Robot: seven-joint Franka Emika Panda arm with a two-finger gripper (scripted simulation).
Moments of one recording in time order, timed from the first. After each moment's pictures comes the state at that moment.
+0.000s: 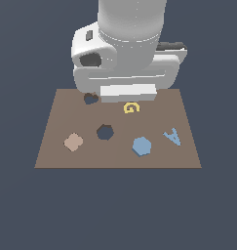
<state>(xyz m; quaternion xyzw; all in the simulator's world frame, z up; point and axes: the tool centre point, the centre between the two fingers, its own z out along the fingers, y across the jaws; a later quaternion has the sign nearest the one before) -0.005 0.015 0.152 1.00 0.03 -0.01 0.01</state>
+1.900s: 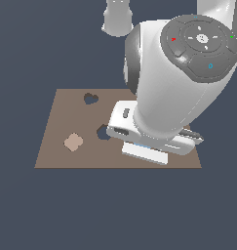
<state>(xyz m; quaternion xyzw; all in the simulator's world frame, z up) 0.087 0.072 0.051 0.99 -0.14 0.00 0.00</state>
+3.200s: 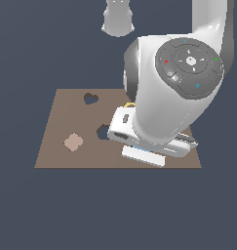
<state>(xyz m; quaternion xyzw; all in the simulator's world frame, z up) 0.089 0.072 0.031 0.99 -0.14 0.00 0.00</state>
